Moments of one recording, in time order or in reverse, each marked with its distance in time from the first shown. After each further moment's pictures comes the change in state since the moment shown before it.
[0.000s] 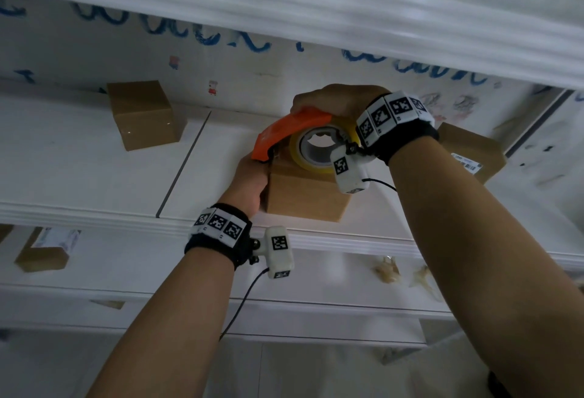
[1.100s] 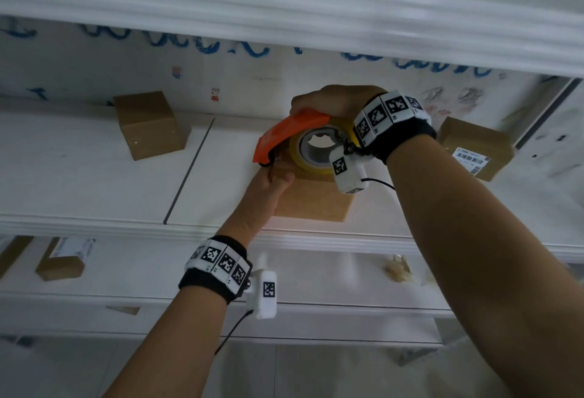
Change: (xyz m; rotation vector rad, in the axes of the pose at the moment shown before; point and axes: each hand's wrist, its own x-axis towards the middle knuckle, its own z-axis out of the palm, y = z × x) left_hand -0.036 -0.020 -0.010 0.282 -0.330 0.443; right_hand 0.002 0.005 0.003 0.066 0.022 -0.070
